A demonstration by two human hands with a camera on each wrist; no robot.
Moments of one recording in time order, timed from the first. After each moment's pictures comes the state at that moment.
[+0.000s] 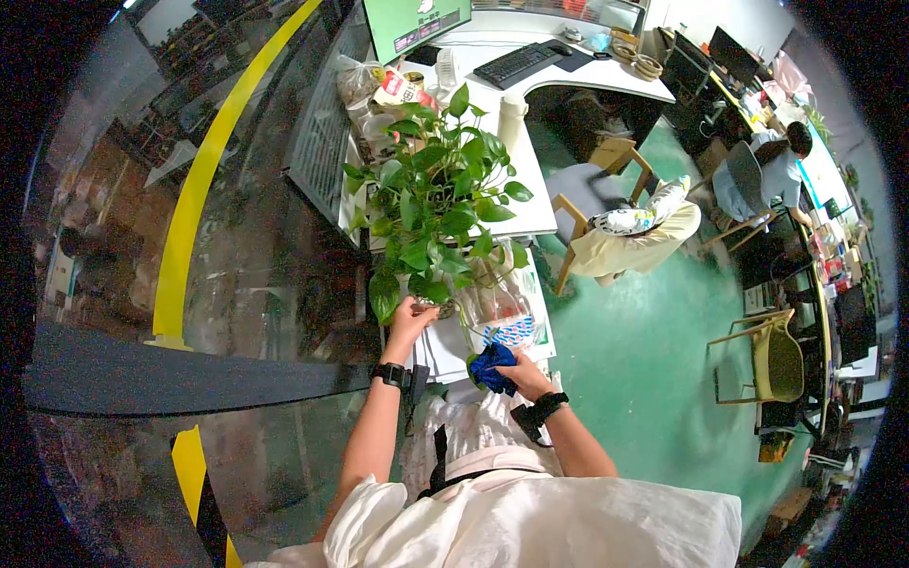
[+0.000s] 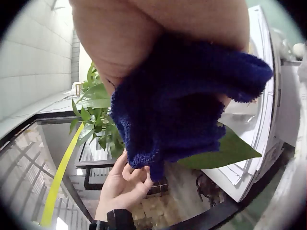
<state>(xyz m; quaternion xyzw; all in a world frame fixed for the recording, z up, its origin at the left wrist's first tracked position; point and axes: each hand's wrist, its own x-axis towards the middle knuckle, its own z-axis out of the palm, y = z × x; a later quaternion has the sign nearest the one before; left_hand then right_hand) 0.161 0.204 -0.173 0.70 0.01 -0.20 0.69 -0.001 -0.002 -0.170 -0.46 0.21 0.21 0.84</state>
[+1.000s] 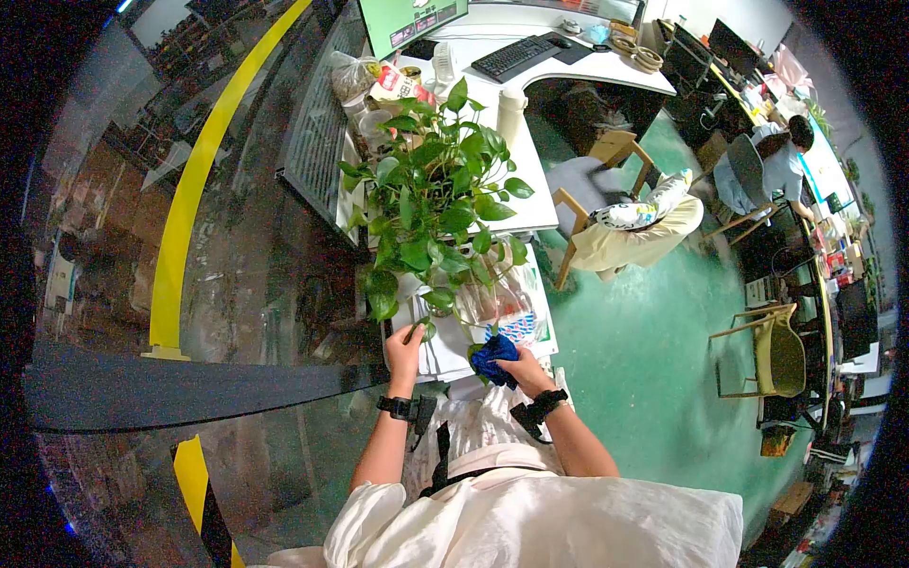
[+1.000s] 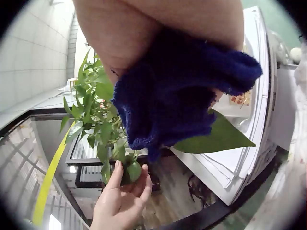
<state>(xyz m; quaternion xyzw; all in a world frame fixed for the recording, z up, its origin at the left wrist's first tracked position) 0.112 0.221 -0.191 0.76 0.06 -0.05 0.64 0.004 0.000 -0.182 -0.49 0.25 0.15 0.82</state>
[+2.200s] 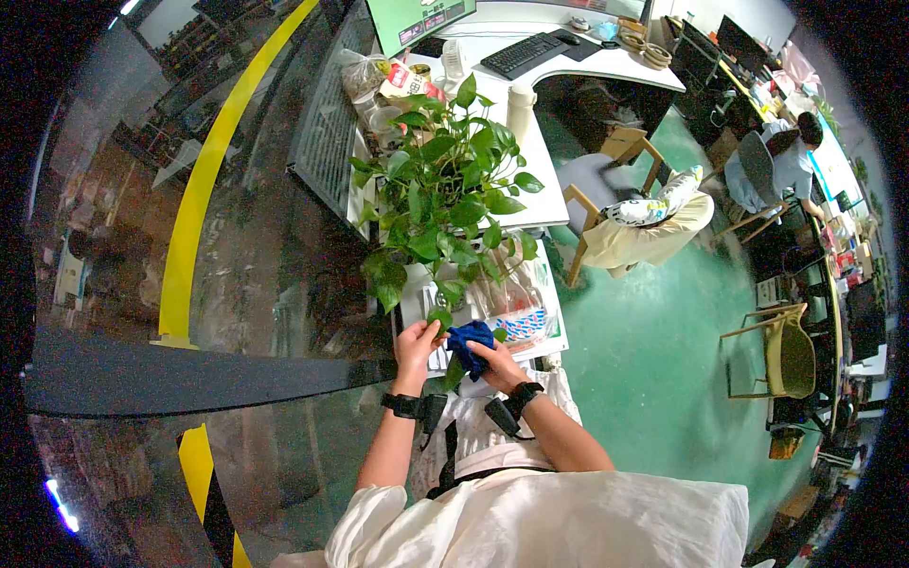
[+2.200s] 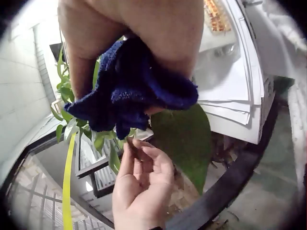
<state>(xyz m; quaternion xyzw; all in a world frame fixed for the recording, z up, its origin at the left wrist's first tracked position) 0.107 0.215 -0.162 0.58 0.14 -0.21 0.78 0.033 0.063 -0.164 -0.33 0.22 0.15 0.91</state>
